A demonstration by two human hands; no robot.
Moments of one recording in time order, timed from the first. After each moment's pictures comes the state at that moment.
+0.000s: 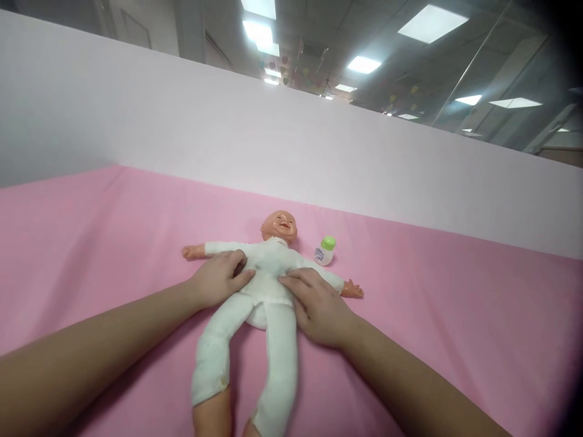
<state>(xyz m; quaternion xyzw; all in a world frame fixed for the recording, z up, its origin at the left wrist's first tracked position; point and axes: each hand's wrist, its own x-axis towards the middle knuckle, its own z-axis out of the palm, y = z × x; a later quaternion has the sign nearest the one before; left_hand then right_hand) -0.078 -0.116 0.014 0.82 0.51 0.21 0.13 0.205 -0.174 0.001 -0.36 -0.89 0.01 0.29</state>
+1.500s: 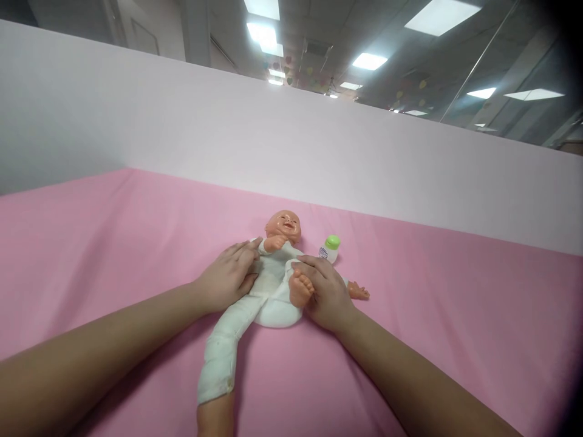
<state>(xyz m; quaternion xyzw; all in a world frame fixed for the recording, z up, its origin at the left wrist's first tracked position) -0.077 -0.116 -0.001 0.89 0.38 0.25 -0.04 0.207 -0.154 -0.004 -0.33 -0.83 -0.05 0.44</state>
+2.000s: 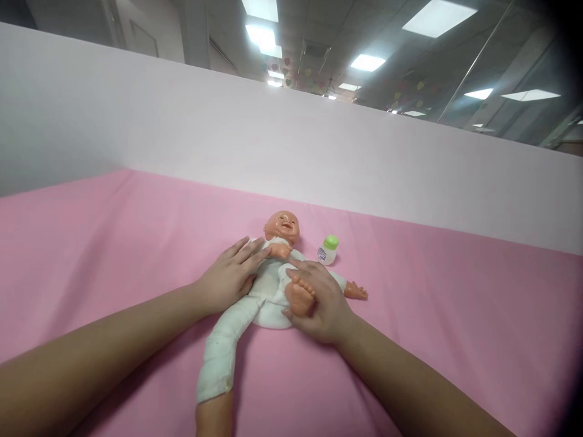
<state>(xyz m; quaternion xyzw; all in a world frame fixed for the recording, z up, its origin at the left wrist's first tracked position) -0.075 -0.114 -0.005 0.89 0.39 0.20 -0.09 0.200 -0.168 0.002 -0.31 -0.85 0.00 0.43</state>
